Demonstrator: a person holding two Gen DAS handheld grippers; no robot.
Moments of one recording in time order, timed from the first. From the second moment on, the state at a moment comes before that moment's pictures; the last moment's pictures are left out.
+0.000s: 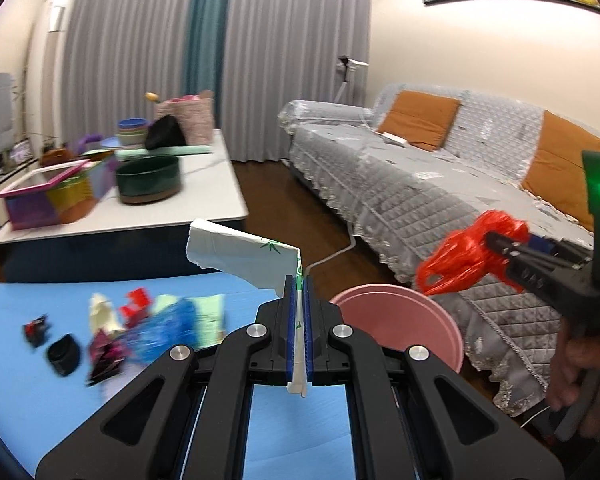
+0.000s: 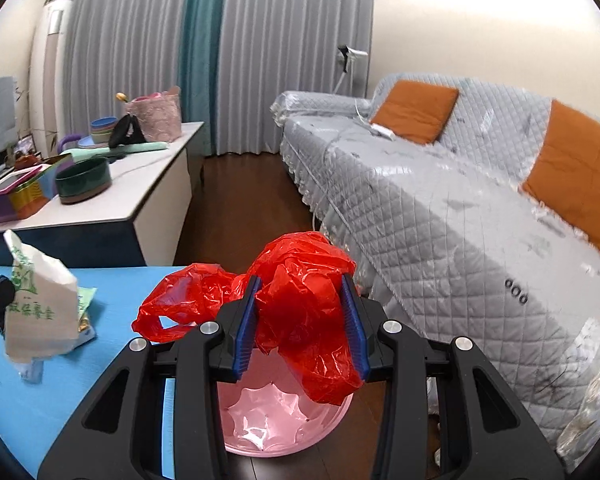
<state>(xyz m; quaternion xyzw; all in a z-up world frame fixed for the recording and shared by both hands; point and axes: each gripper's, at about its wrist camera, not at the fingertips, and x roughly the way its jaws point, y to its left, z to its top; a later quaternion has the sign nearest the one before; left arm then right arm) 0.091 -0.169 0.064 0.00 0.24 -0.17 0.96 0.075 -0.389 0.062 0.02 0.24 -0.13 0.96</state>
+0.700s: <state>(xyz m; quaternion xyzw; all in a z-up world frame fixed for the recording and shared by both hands) 0.151 -0.256 0.004 0.01 0.28 -0.27 0.92 0.120 -0.419 0.015 0.04 0.30 -0.15 0.94</state>
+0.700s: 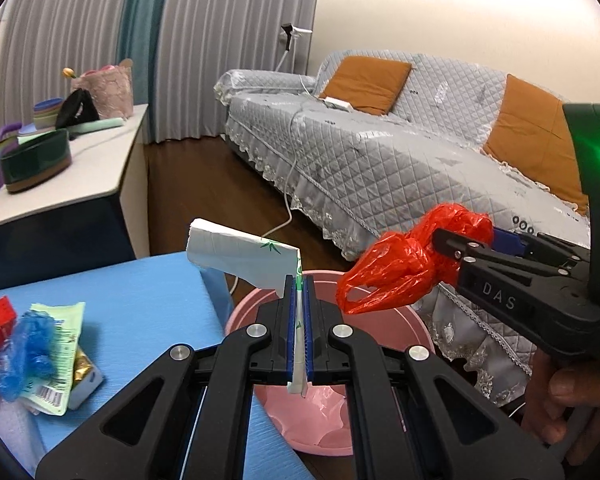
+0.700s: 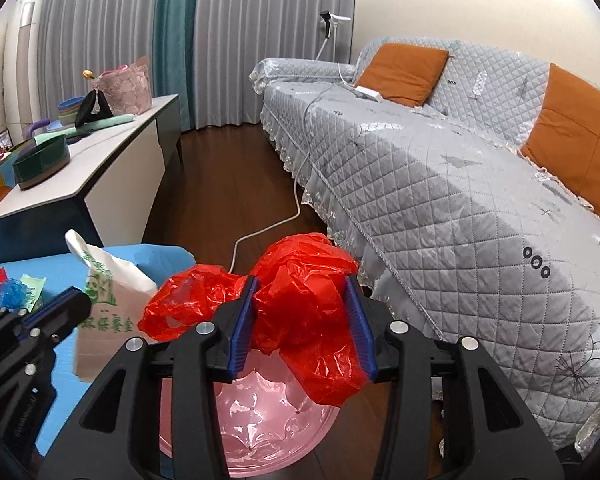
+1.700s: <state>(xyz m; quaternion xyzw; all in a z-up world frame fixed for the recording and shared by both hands) 0.119 -0.186 0.046 0.00 0.25 -0.22 0.94 0.104 -0.380 0.048 0.04 0.22 -0.13 0.97</state>
